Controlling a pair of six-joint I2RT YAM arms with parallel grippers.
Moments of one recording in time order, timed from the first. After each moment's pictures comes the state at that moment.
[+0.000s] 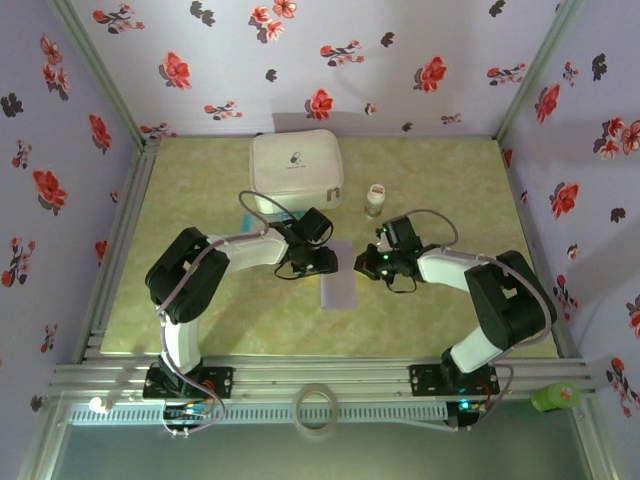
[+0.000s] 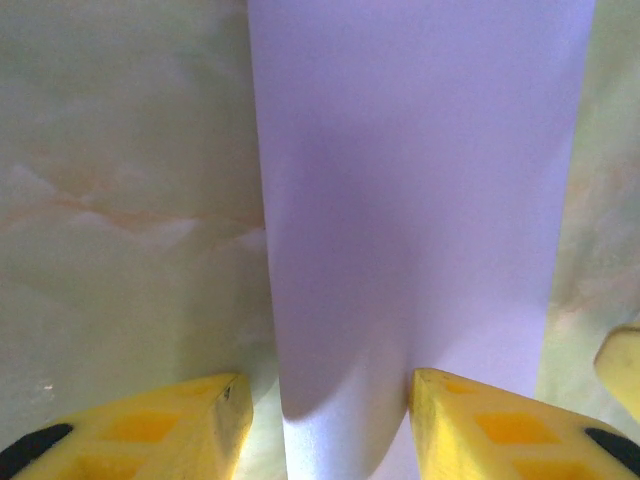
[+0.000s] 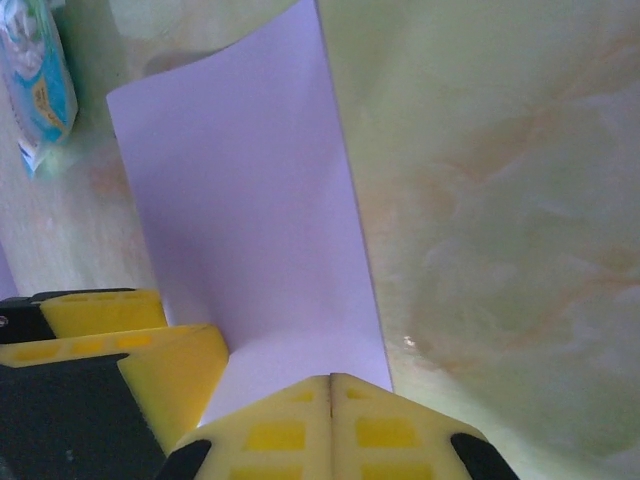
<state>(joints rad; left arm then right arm) -0.82 1.91 1.18 -0.43 0.16 -0.81 0.46 1.57 0.66 -0.06 -0.50 0.84</state>
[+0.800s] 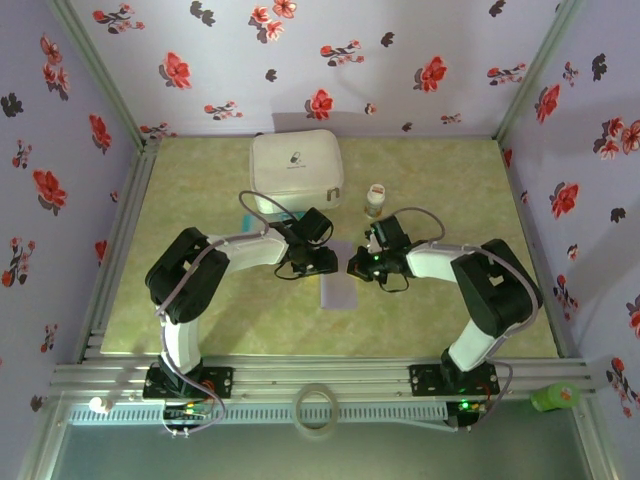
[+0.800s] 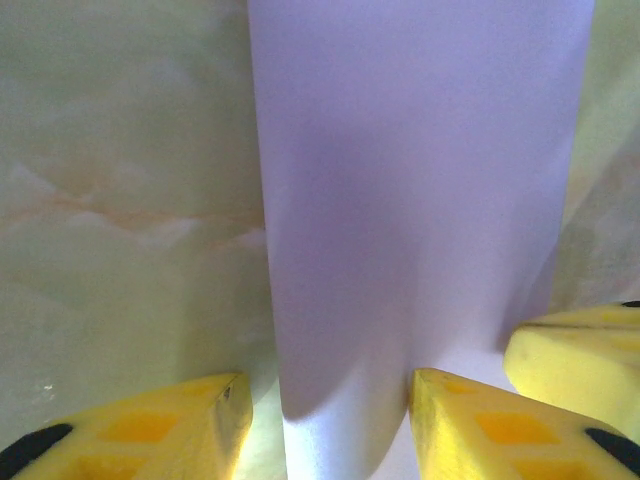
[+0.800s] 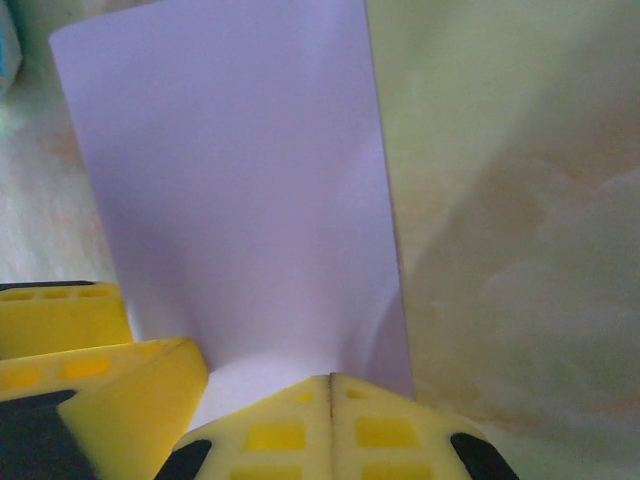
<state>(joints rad) -0.82 1.91 1.18 -0.43 0.16 -0.81 0.51 1.67 0.72 -0.09 -0.48 0.80</state>
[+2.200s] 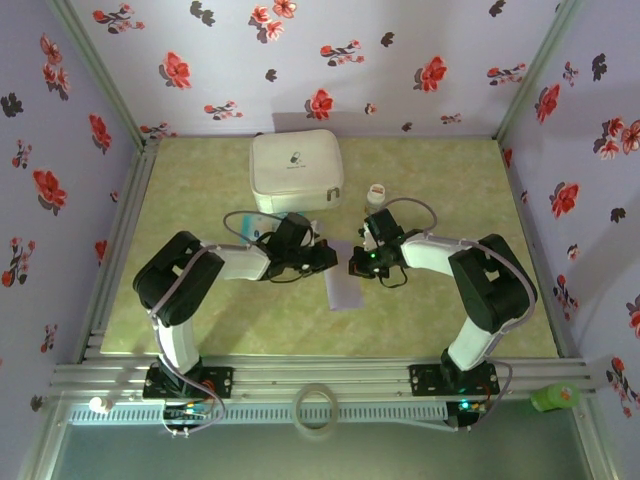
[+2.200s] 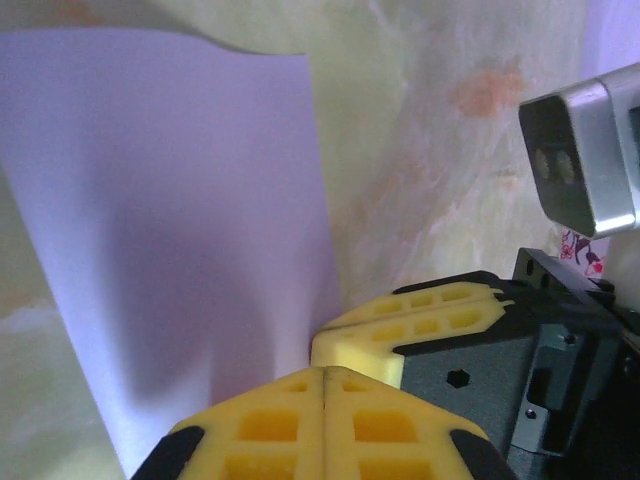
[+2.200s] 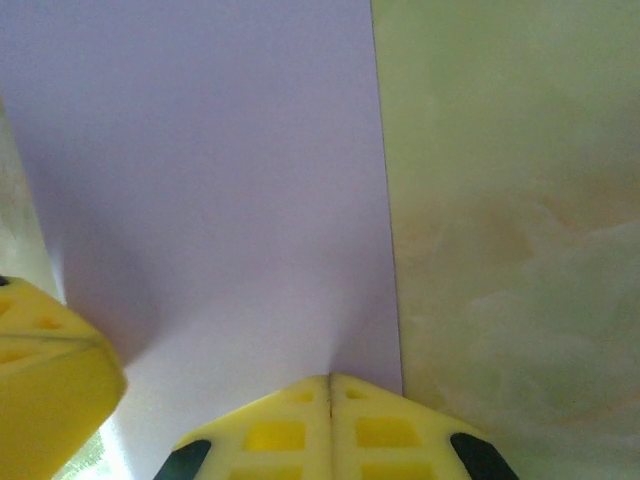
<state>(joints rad) -0.74 1.85 0.88 0.25 0.45 -0.97 0.52 1.70 0.84 -0.29 -0.40 0.59</state>
